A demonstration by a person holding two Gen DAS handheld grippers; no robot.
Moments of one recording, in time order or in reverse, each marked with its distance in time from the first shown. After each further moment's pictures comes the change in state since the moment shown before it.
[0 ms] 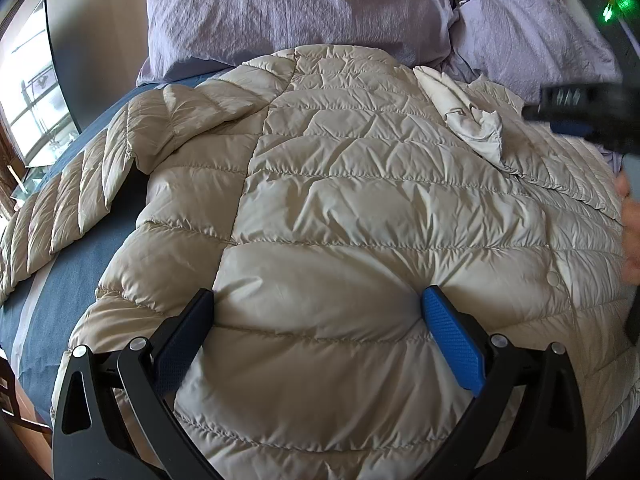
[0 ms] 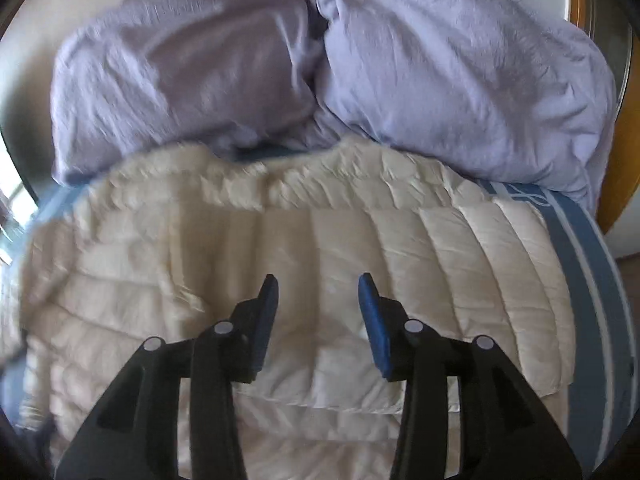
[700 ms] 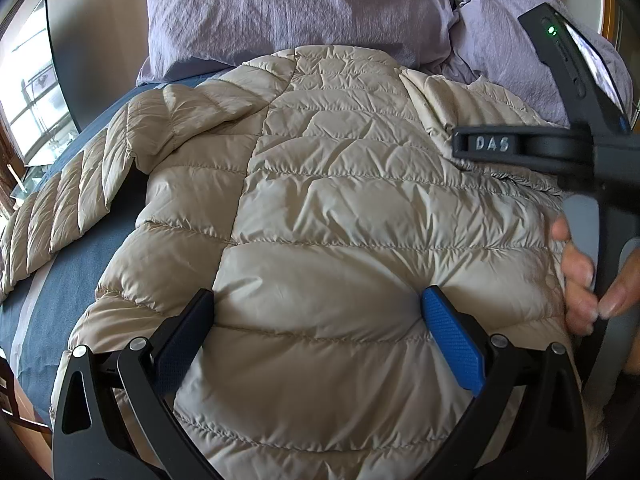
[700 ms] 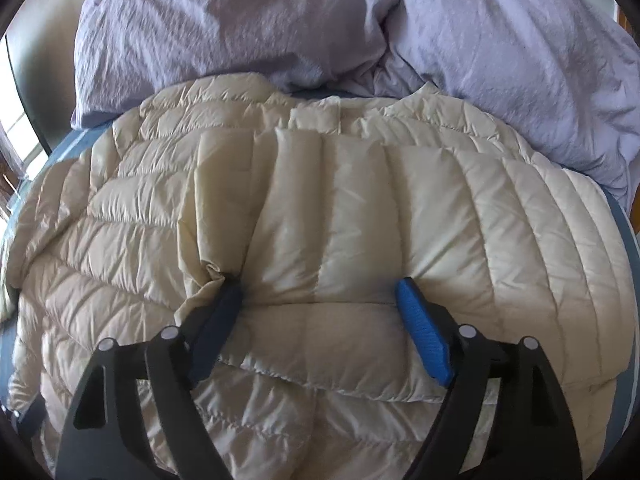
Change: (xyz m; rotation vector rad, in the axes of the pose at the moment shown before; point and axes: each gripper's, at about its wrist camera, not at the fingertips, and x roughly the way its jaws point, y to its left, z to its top) left arm 0.000 0.000 0.000 -0.003 -0.001 -0.002; right arm 0.029 0.053 -0.022 -0.094 0.088 0.079
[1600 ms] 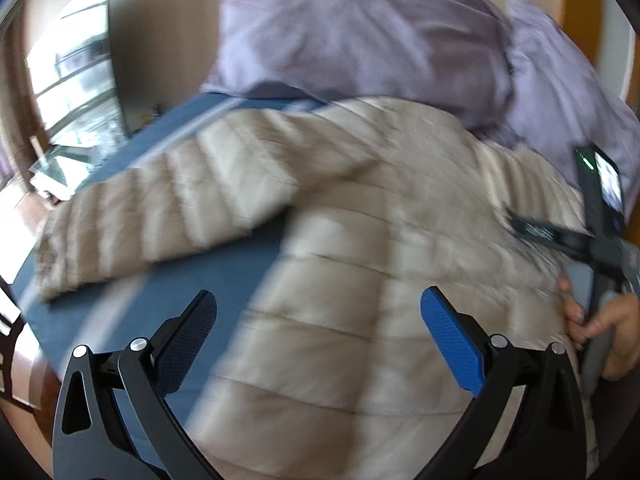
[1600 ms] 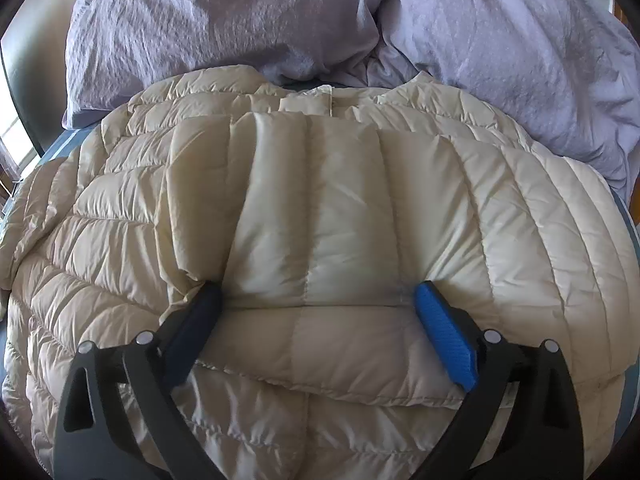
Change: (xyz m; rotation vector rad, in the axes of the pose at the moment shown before) left arm -0.043 0.107 0.011 -0.149 -0.091 0.053; right arm 0.011 -0.007 -0.001 0.026 0.009 -0.007
